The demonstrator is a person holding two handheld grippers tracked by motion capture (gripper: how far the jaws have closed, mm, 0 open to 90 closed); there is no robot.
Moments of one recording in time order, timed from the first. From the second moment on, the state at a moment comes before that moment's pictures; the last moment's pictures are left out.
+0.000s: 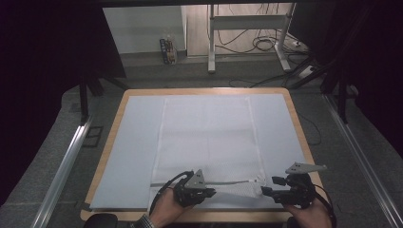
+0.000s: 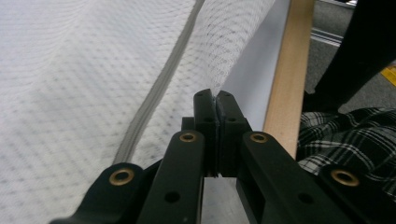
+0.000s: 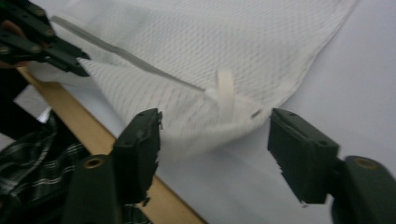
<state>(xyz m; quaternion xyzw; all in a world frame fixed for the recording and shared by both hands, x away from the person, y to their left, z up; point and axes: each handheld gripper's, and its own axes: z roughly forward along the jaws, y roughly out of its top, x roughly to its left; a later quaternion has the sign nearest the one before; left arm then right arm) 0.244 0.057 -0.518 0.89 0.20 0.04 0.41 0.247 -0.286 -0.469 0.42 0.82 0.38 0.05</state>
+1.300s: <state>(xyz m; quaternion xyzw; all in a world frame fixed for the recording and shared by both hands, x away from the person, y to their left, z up) 0.227 0.038 -0.530 0.93 0.11 0.02 0.35 0.274 -0.260 -0.489 0.48 0.79 0.38 -0.04</state>
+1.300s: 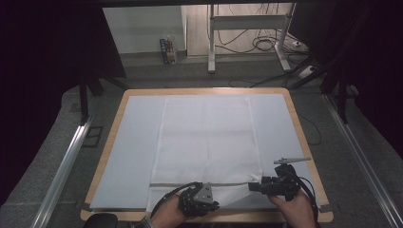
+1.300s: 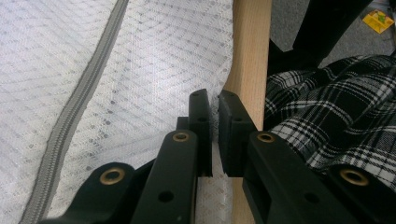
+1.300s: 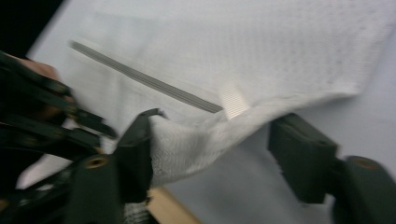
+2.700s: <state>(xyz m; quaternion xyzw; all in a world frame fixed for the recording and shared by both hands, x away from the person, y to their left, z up) 0.305 0.011 -0.492 0.90 0.14 0.01 0.42 0.248 -0.280 -0.482 0.38 0.83 0.42 -0.01</state>
